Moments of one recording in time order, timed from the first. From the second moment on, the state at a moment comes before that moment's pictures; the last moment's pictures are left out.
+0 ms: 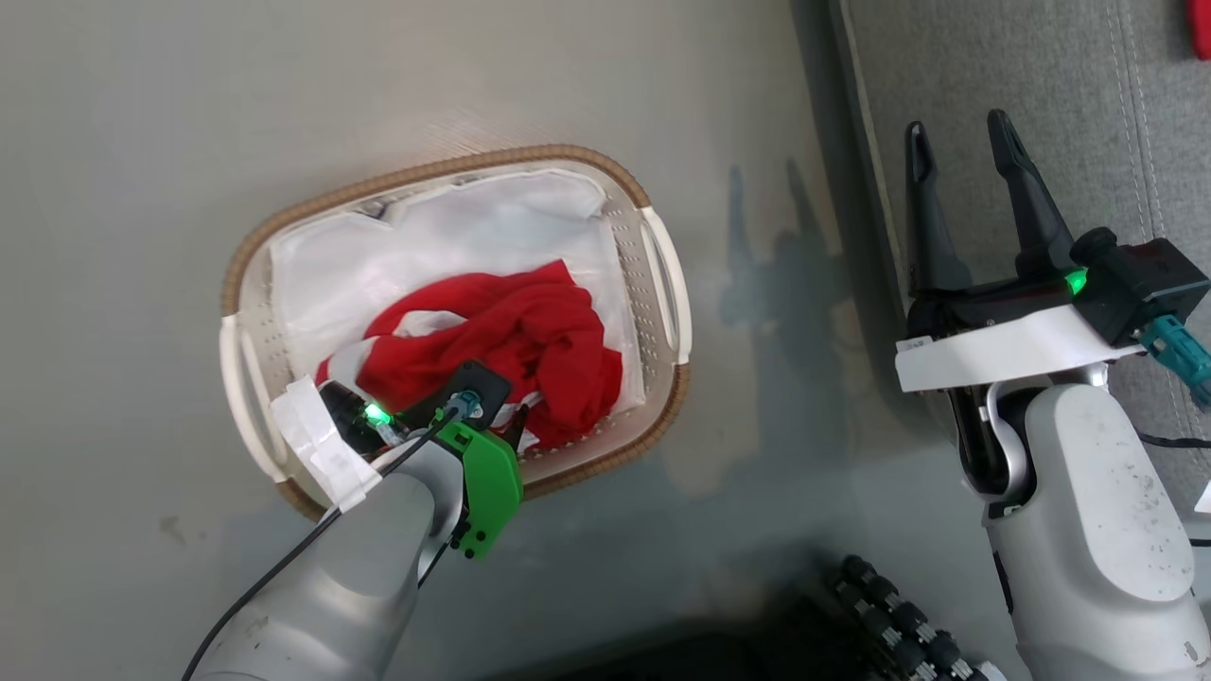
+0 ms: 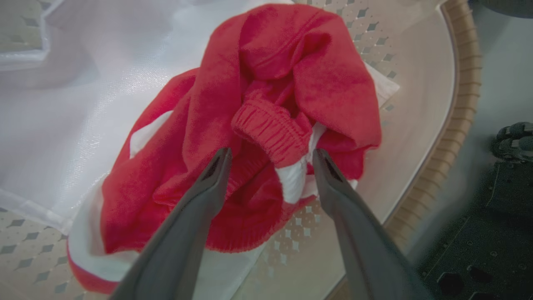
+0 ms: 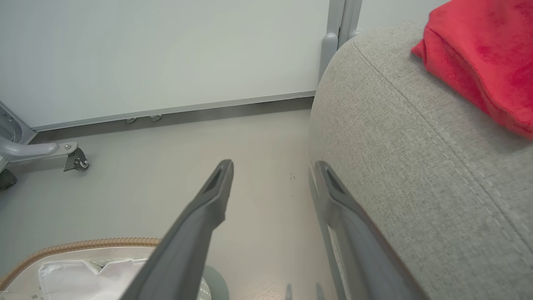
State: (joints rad) left arm -0.74 0.07 -0.82 1.10 -0.29 -0.13 -0.11; right arm -0.46 -0.05 0.05 0.12 0.24 0.13 -0.26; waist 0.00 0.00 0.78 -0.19
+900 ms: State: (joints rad) left arm -0.81 0.07 -0.98 1.05 -0.42 -0.13 -0.25; right arm -0.44 -0.05 0.03 0.18 0.19 0.13 -0.26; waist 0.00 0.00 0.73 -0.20
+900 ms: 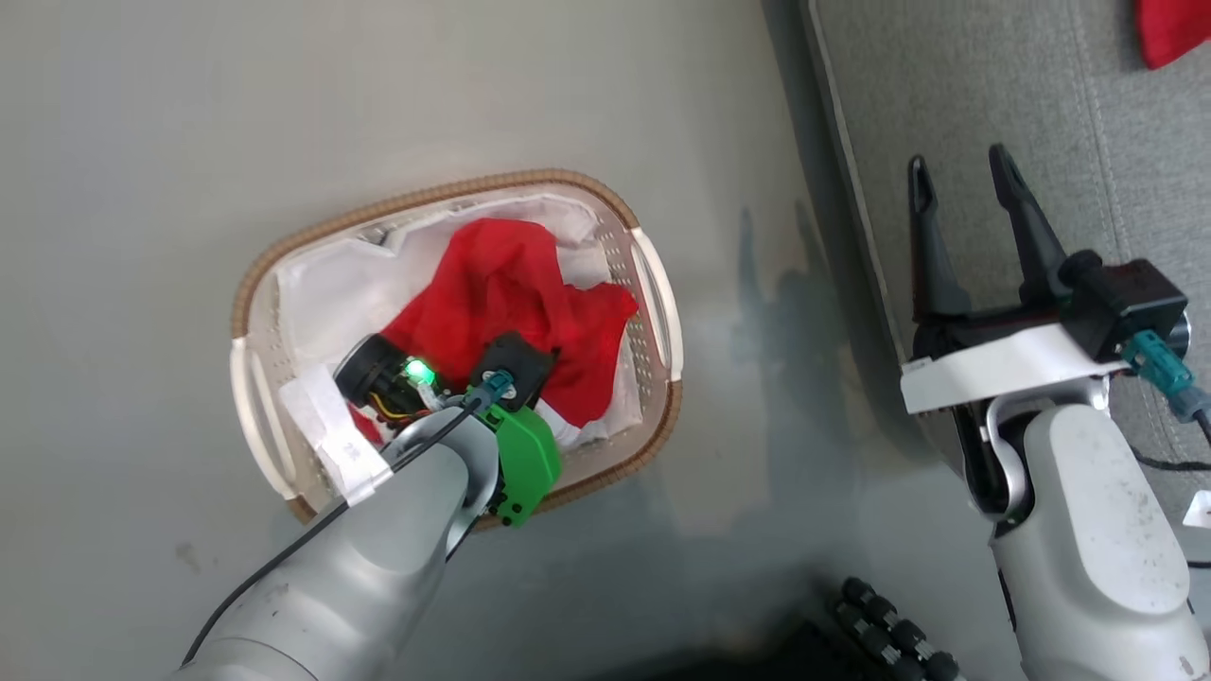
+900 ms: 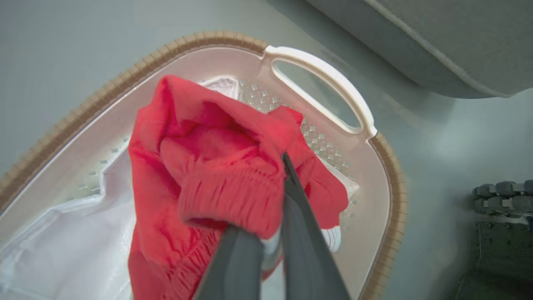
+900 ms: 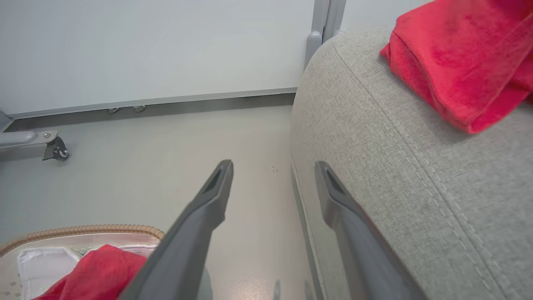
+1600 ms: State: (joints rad) left arm -0.91 0.21 -1.19 0.66 -0.55 -0.13 -0.20; right arm -0.17 -0.05 -0.02 0.28 0.11 0.13 -0.26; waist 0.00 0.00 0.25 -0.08
